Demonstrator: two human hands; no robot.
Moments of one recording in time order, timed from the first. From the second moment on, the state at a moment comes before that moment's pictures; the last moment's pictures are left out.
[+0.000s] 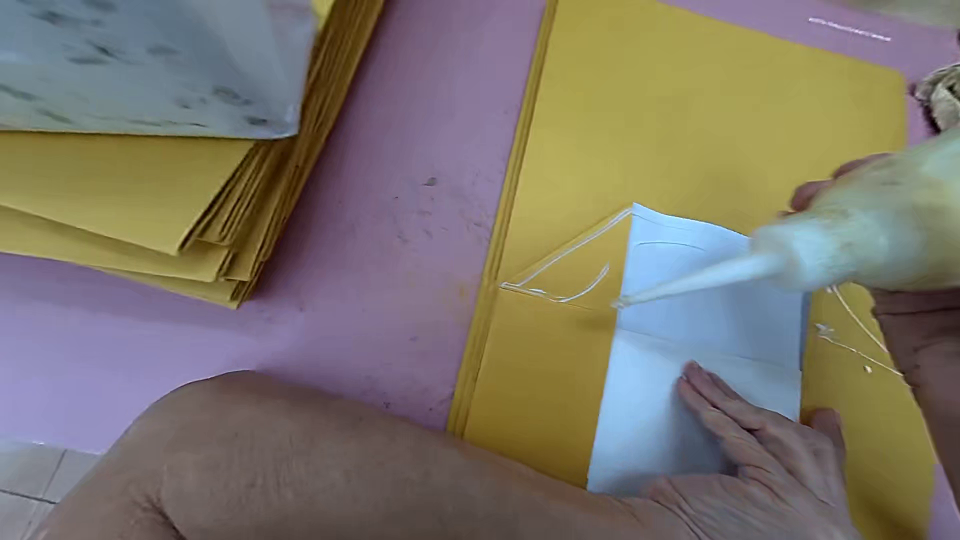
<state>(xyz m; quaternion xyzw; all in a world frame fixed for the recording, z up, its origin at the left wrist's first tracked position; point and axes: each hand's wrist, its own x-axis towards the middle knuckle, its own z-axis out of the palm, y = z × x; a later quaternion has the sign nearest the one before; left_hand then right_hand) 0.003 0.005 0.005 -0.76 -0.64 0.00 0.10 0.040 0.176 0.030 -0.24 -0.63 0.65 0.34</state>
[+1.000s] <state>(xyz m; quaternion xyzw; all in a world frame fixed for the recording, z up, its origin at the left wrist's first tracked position) -0.009 -0.002 -0.010 -0.77 -0.61 -0.03 0.19 0.140 0.157 0.038 -0.38 -0.61 0.39 0.57</state>
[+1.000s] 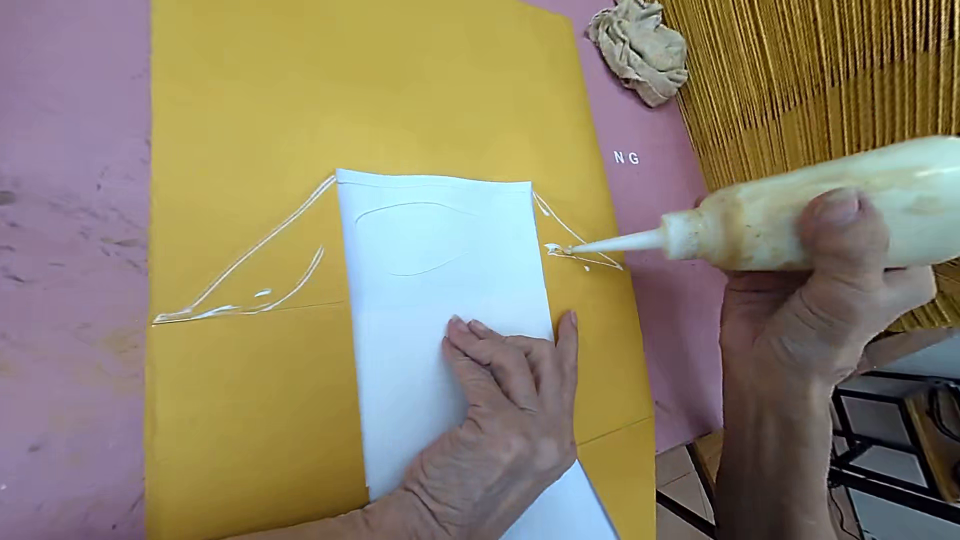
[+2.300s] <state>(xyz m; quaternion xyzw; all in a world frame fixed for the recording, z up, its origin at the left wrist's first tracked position) -0.049 -0.101 0.026 -0.67 -0.72 -0.17 -0.04 0.164 0.131 0.011 -0.34 -0.59 0.56 0.46</state>
